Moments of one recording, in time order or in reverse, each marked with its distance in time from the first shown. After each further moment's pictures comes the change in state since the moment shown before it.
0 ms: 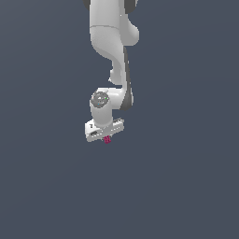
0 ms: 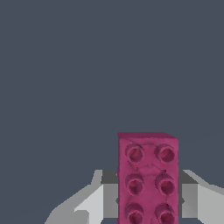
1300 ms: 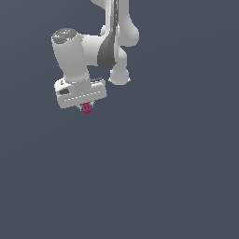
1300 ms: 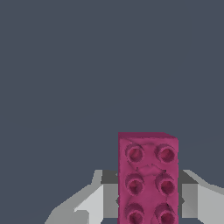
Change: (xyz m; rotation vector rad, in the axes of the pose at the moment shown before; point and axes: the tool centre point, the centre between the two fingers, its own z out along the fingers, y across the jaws) arm -0.080 0.053 -0.189 0.000 0.002 0.000
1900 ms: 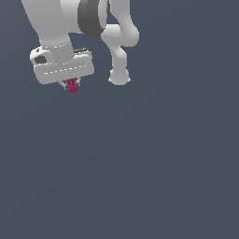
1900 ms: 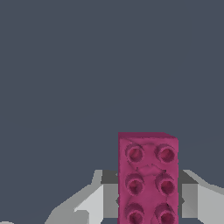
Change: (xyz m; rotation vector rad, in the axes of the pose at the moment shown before) arm -0.039 0.030 -0.099 0.000 0.001 0.000
